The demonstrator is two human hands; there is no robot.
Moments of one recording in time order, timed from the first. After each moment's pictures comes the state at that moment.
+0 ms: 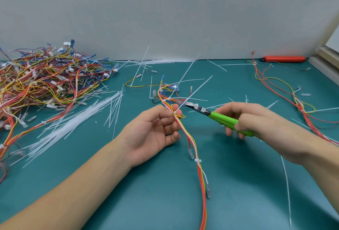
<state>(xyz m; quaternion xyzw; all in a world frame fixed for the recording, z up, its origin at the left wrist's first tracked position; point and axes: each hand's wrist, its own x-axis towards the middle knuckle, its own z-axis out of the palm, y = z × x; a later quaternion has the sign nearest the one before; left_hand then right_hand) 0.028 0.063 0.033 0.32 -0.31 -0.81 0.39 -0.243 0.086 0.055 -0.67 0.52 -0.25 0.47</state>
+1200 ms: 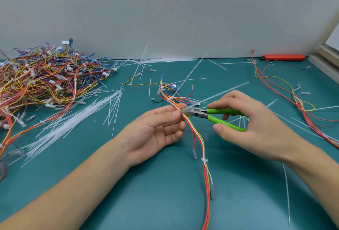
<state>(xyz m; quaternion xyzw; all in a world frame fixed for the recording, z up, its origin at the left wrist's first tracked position) 0.030 0.060 0.024 0.31 -0.38 -0.79 0.37 -0.233 0.088 0.039 -0.78 0.47 -0.34 0.23</state>
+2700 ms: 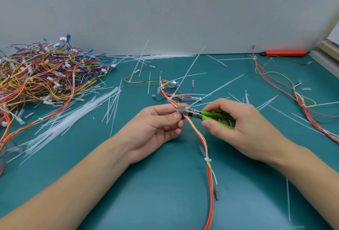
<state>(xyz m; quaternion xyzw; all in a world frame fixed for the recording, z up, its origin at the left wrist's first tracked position) 0.028 0.063 0.022 0.32 -0.42 -0.76 0.38 -0.218 0.087 0.024 -0.79 0.48 -0.33 0.21</state>
